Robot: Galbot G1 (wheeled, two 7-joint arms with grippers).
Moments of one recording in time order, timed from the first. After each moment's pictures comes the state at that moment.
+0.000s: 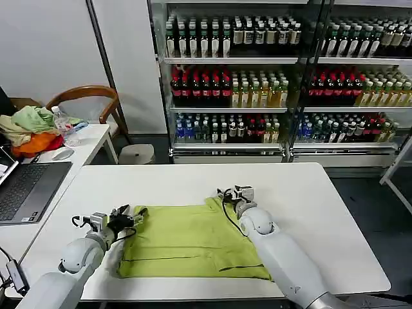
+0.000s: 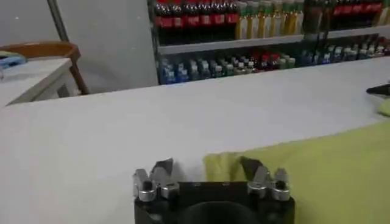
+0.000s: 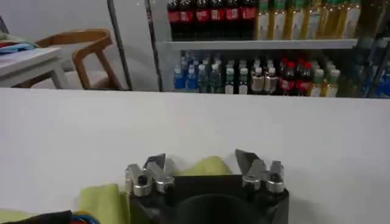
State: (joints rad) left arm 0.98 -0.92 -0.25 -1.53 -0.60 0.37 0.04; right arm -0.58 1.31 -0.10 1.23 0.65 -0.45 0.22
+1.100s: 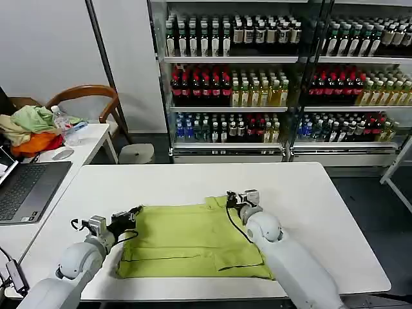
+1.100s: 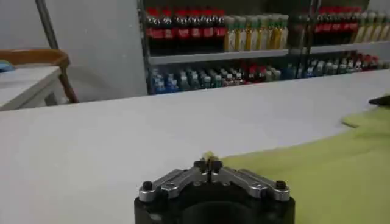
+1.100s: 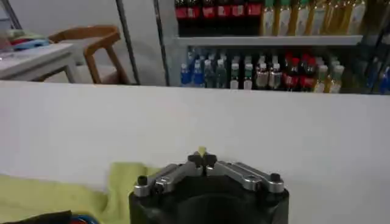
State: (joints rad) left arm 1.06 -0.89 -0.29 -1.63 -0.64 0.33 0.05; right arm -0.70 1.18 -0.06 1.52 0.69 -0.48 0.25
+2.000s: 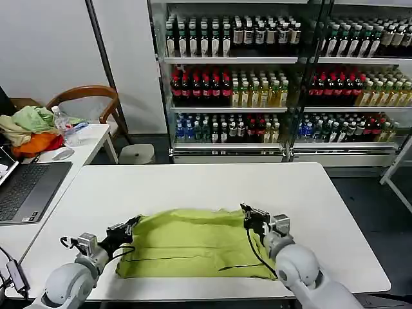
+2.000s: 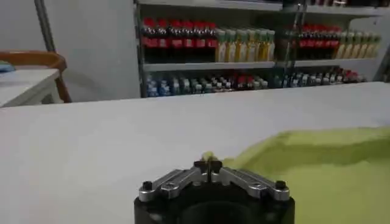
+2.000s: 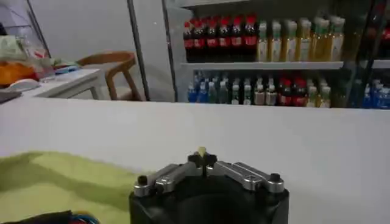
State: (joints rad) left arm 1.27 -0.88 -0.40 -1.80 -0.66 0.29 0.05; right arm -1.06 1.02 0.12 1.95 0.68 -0.47 0.25
